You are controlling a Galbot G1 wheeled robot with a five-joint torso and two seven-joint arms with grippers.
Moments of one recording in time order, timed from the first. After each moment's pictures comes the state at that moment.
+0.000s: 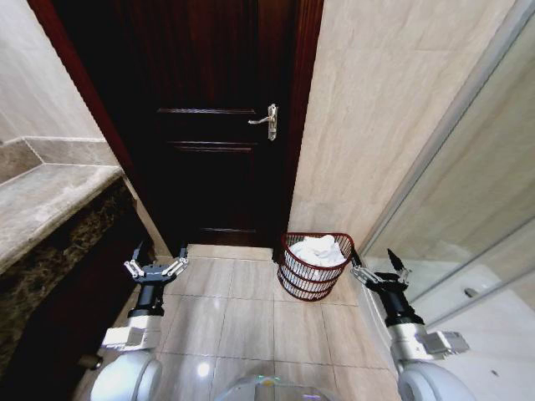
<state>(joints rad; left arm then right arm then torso) 1.79 -1.43 -0.73 -2.35 -0.13 -0.21 -0.08 -1.77 1.49 0.75 2.39 0.30 0.01 -0.12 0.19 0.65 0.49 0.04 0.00</state>
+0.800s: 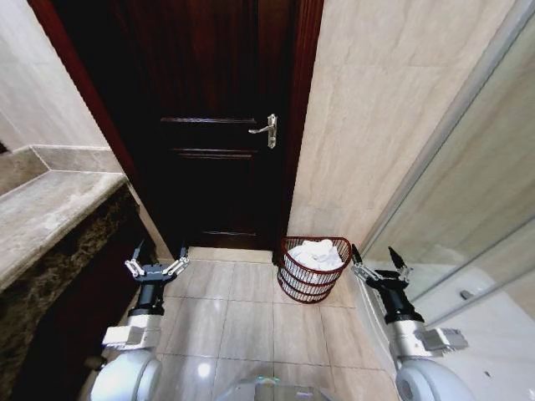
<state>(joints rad) 1.78 -1.43 -0.73 -2.35 -0.13 -0.20 -0.07 -1.75 1.49 0.74 2.39 0.30 0.00 -0.09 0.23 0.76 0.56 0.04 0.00</state>
